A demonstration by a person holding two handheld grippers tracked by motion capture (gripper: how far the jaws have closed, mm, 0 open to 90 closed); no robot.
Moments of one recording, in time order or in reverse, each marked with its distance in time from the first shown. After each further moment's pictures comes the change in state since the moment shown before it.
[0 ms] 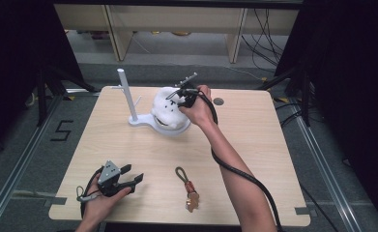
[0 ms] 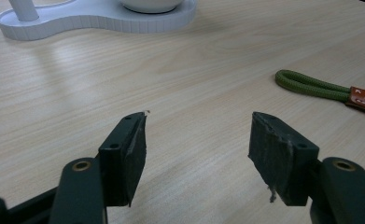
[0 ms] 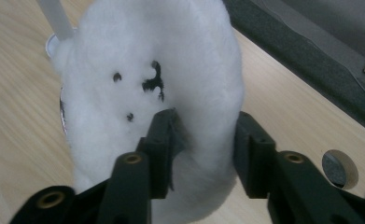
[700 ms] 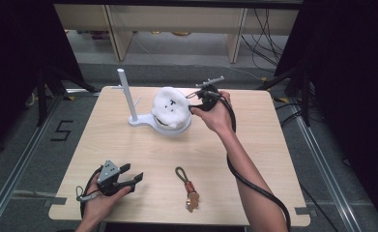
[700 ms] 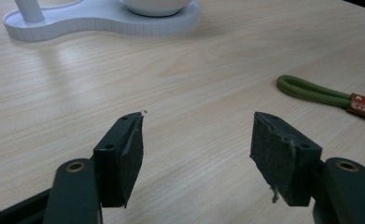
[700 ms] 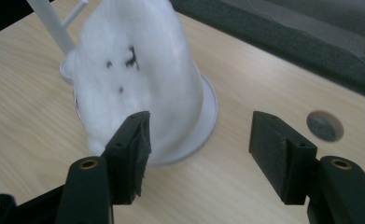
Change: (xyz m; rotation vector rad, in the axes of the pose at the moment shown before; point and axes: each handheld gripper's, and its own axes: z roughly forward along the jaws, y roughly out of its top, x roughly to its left) left arm -0.001 0.005 -0.002 -0.018 0.000 -0.015; right arm -0.021 -0.045 -0.051 -0.078 0.030 0.202
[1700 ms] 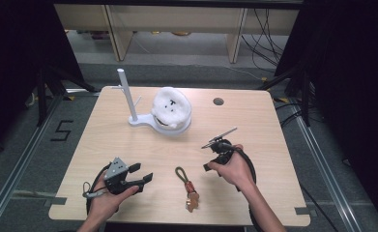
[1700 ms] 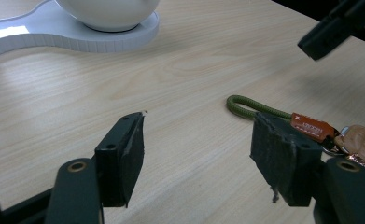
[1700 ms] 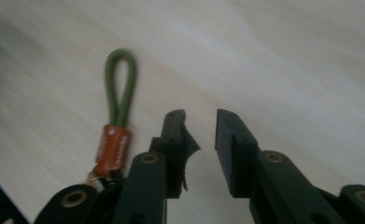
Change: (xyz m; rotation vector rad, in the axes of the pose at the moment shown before) left arm -0.024 0.019 0.005 0.018 -0.089 -0.017; right arm 0.035 -0.138 -0.028 0.423 0.197 0.144
